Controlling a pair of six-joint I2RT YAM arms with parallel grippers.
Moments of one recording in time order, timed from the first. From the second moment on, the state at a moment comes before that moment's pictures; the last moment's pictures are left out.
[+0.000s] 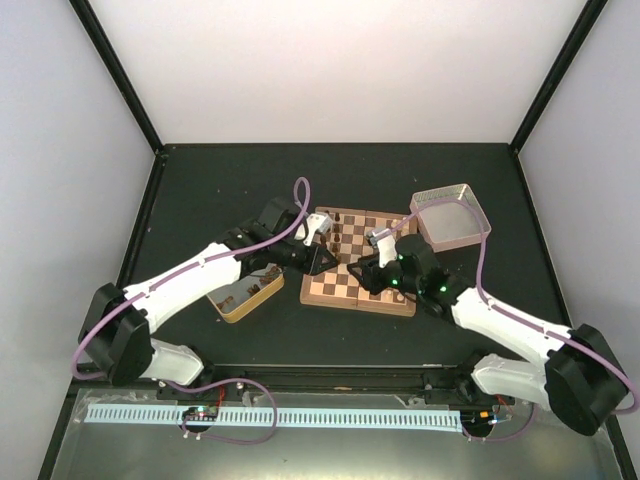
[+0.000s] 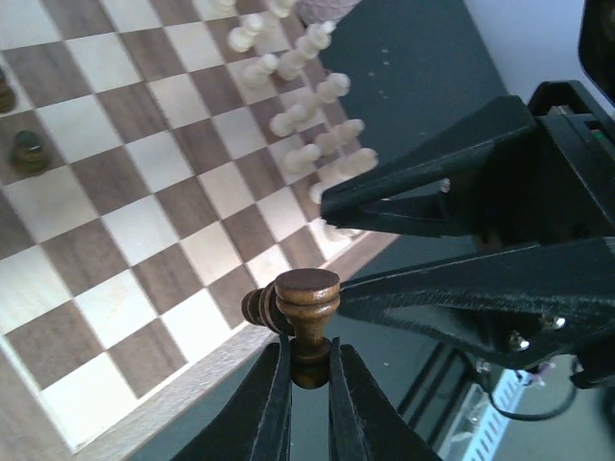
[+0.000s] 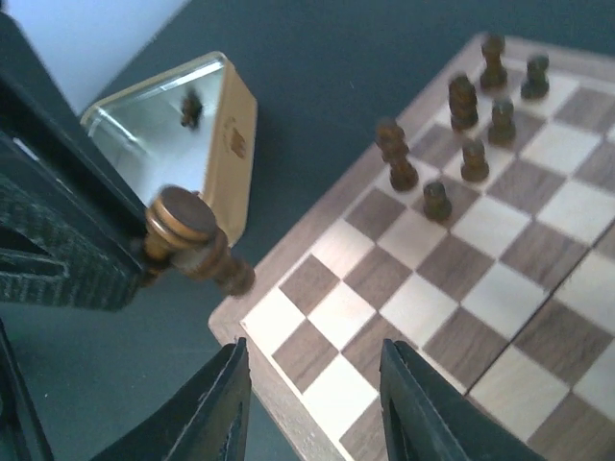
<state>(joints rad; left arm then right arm) -0.68 1.38 0.99 -0.40 0.48 -0.40 0.69 1.16 0.58 -0.01 -0.24 0.34</state>
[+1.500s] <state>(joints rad) -0.73 1.38 1.12 -0.54 0.55 -0.41 0.69 1.13 0.47 0.34 -0.43 -0.08</state>
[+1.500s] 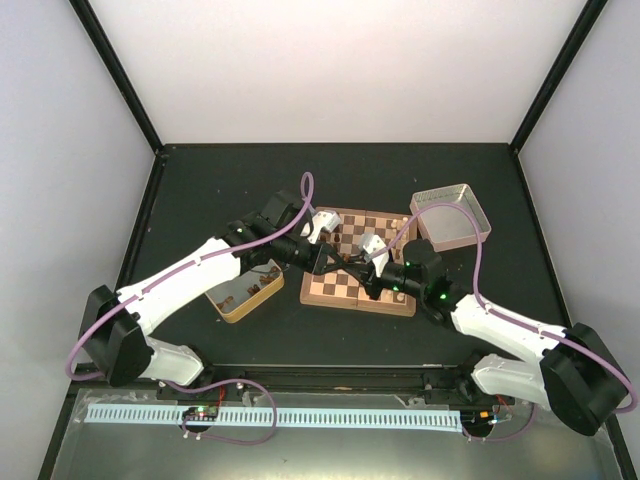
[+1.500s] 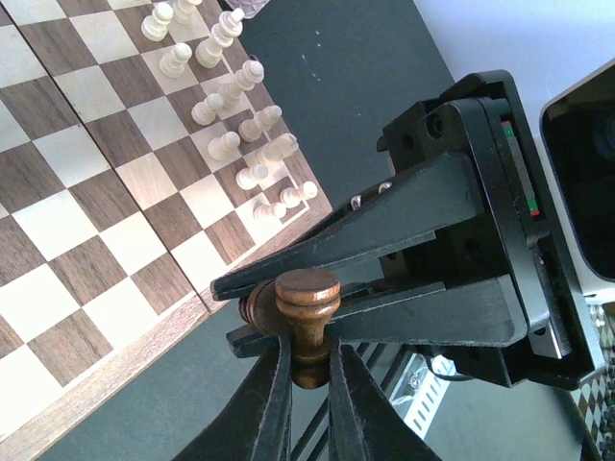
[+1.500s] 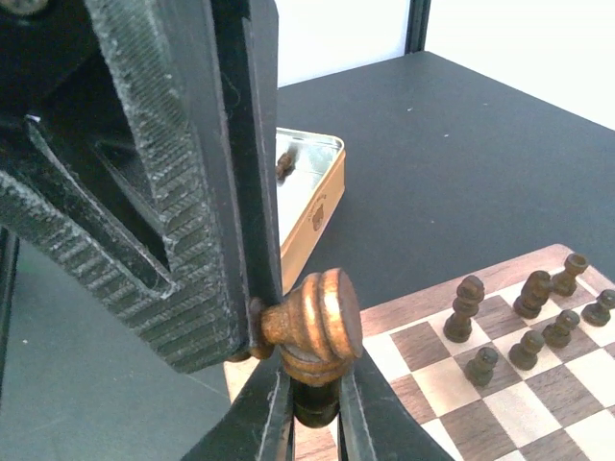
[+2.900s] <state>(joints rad) -0.74 1.88 1.41 -1.09 0.21 -0.31 0.69 0.94 0.42 0.10 -0.06 0.23</state>
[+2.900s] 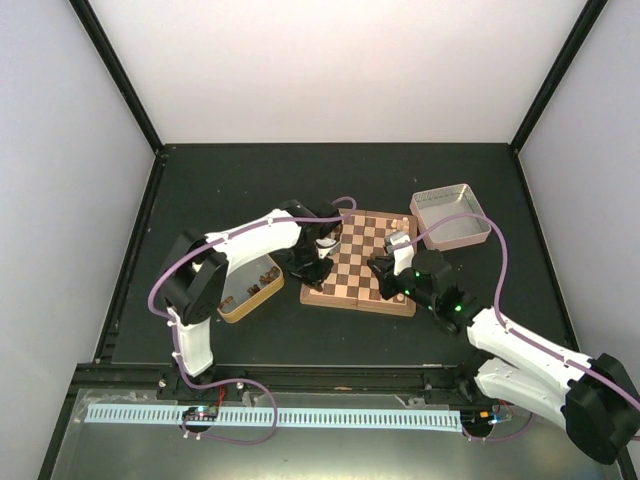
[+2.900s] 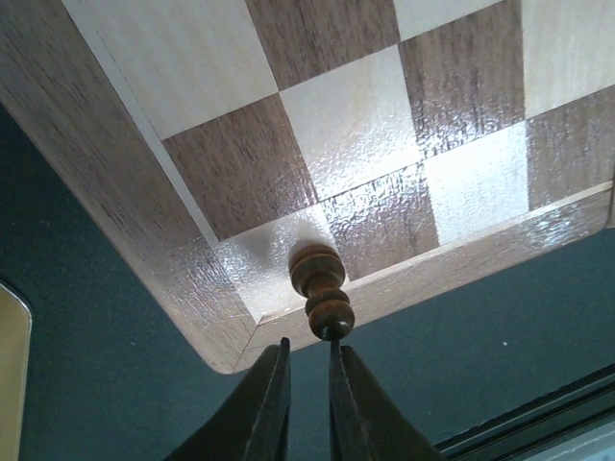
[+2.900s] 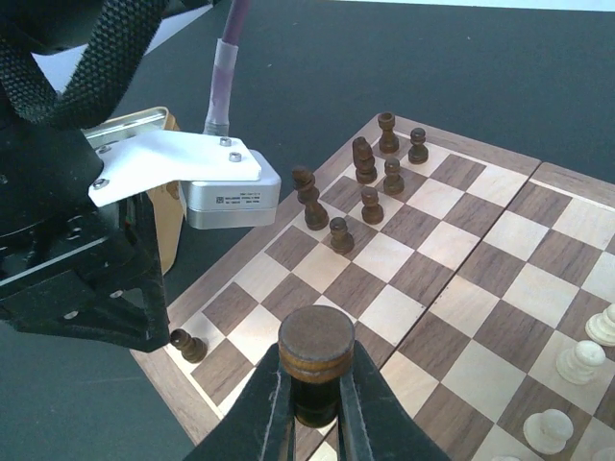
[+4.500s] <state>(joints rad) -0.74 1.87 1.34 -0.96 0.23 -0.39 0.69 0.93 0.42 0.09 -0.05 0.25</state>
